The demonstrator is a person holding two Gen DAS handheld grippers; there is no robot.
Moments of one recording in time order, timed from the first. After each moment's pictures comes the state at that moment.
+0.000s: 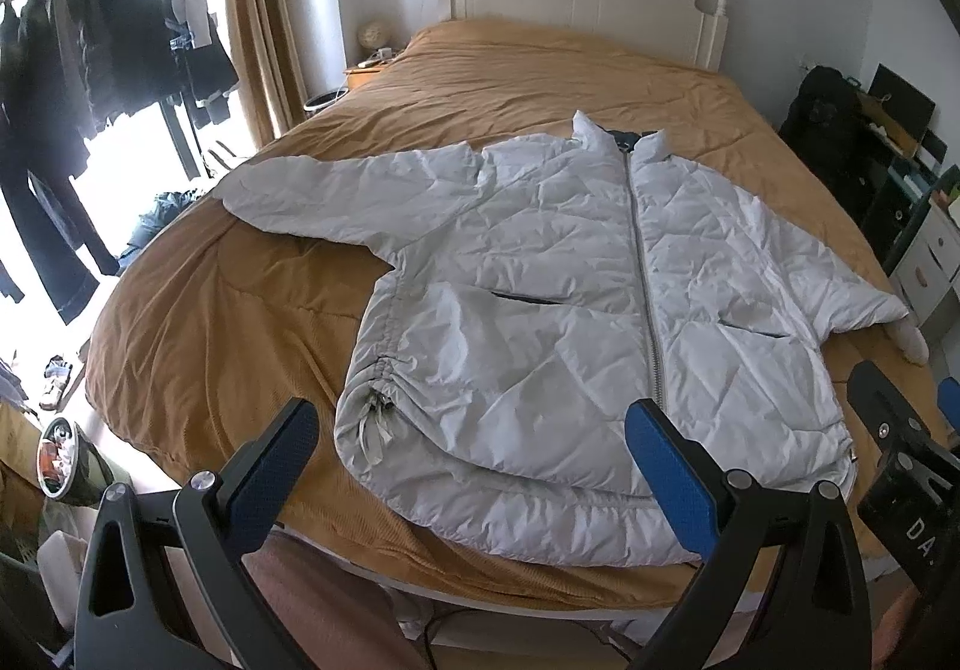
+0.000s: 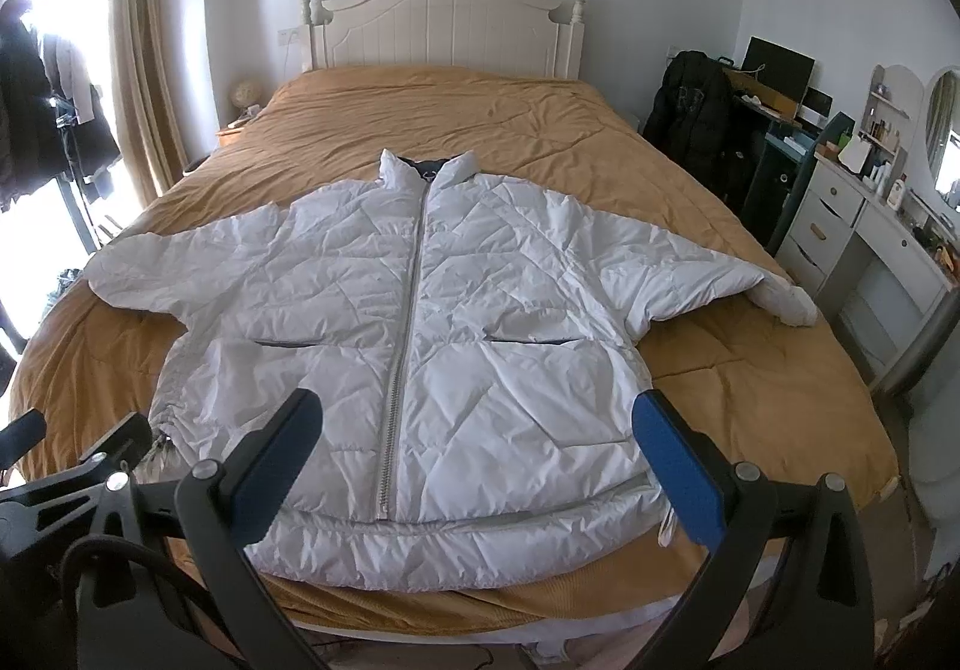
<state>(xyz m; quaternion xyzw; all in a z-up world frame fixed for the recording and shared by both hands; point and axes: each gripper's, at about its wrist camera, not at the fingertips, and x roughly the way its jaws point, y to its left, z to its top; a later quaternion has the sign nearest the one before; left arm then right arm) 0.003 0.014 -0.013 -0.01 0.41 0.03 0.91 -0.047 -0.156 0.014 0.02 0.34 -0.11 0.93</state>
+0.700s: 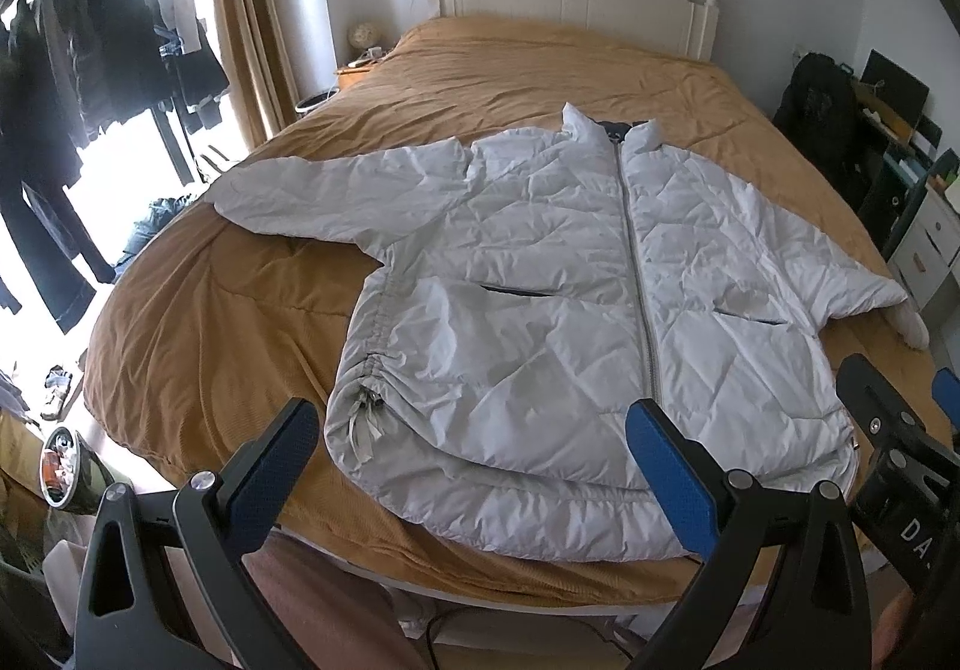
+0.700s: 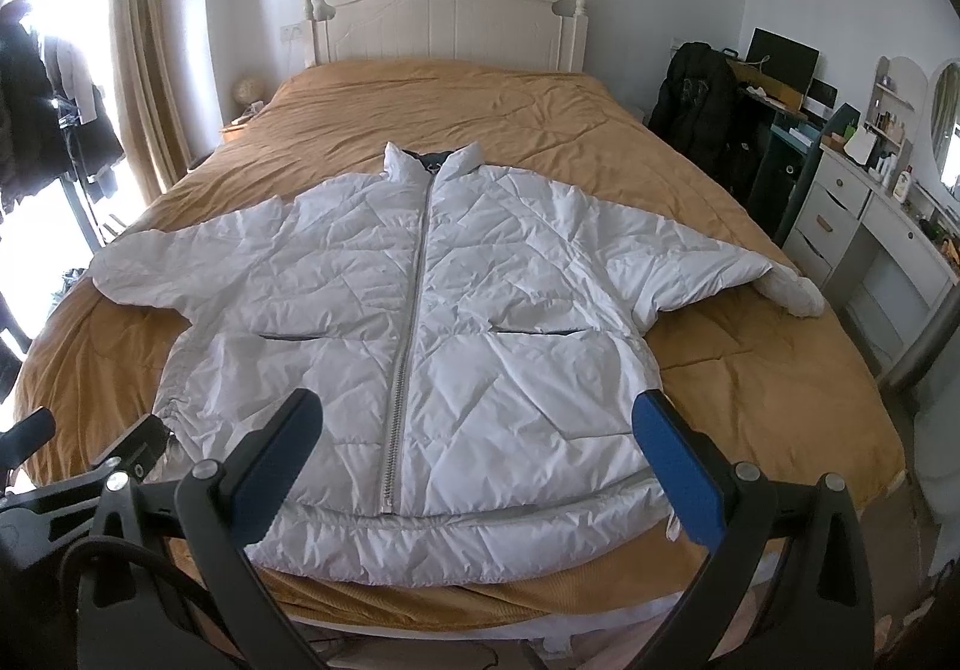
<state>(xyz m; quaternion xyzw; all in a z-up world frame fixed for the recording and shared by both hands) 0.002 0.007 -0.018 0.00 0.42 0.02 0.91 -0.048 -0.156 0.008 0.02 0.35 -0.11 0.93</state>
